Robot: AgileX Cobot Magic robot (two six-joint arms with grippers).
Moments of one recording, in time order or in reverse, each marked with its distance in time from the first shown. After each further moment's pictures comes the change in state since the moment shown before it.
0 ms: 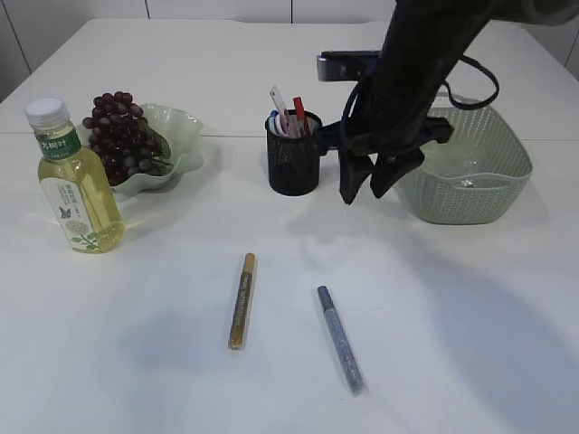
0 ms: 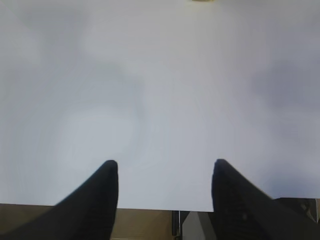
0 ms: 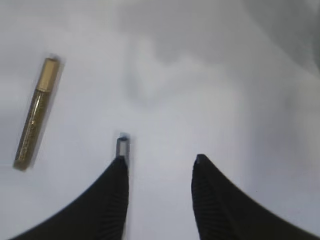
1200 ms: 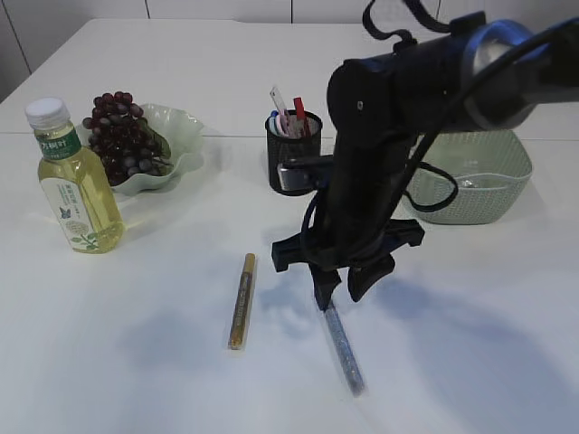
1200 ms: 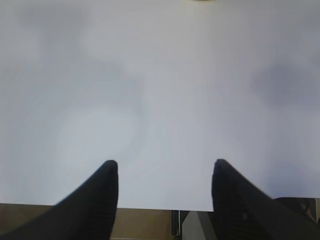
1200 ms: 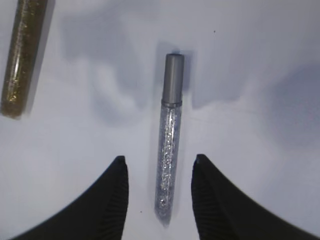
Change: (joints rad) left arm 0.000 0.000 0.000 0.000 0.002 0.000; right arm 0.188 -0.049 0.347 -0.024 -0.180 0.212
